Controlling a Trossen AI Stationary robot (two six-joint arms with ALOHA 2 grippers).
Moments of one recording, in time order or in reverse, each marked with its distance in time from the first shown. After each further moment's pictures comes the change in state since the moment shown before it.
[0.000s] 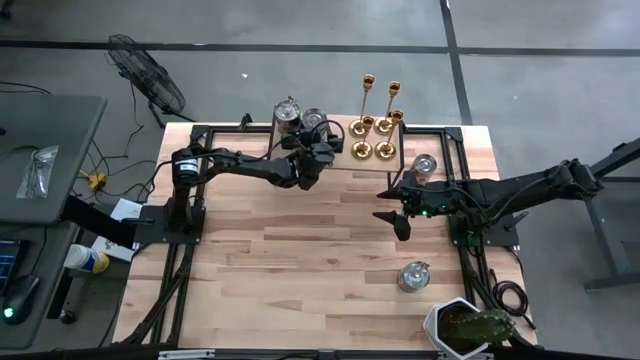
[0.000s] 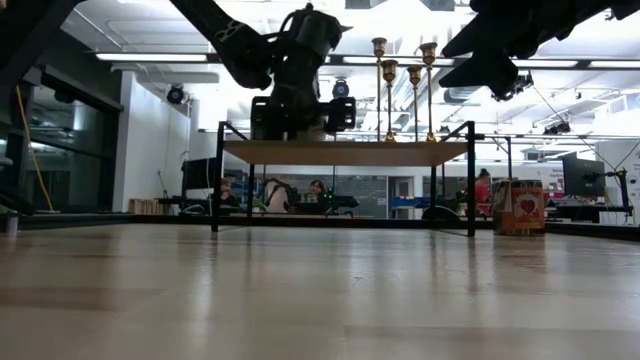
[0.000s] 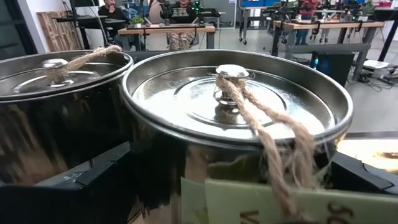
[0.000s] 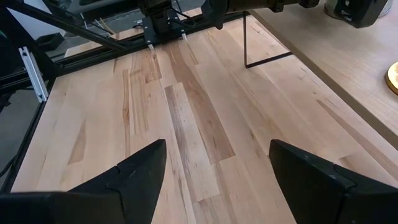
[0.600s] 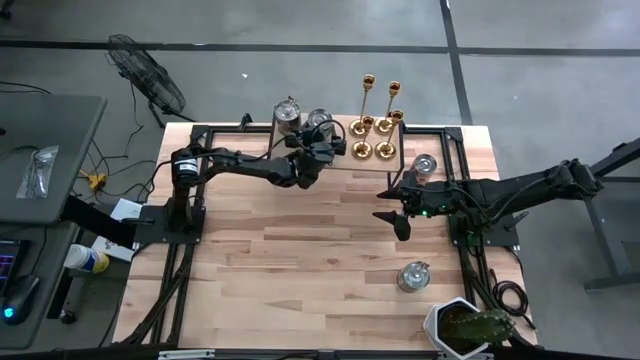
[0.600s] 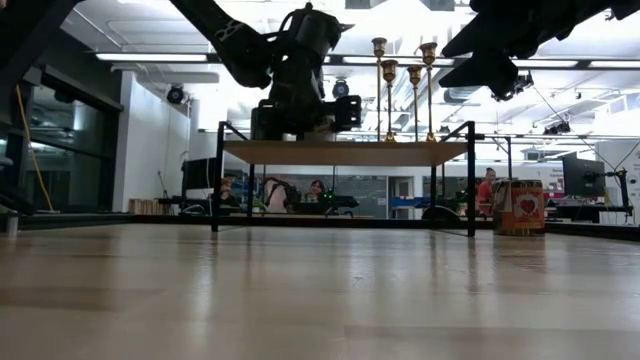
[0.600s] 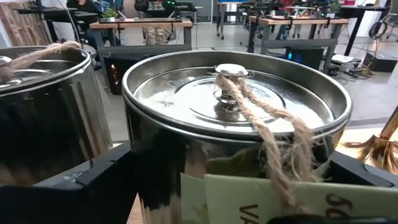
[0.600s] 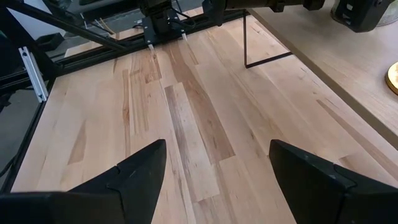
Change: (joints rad) left arm 0.000 -0.002 0.000 -0.003 0.113 -0.001; right arm 0.000 0.000 0.000 0.000 0.000 0.000
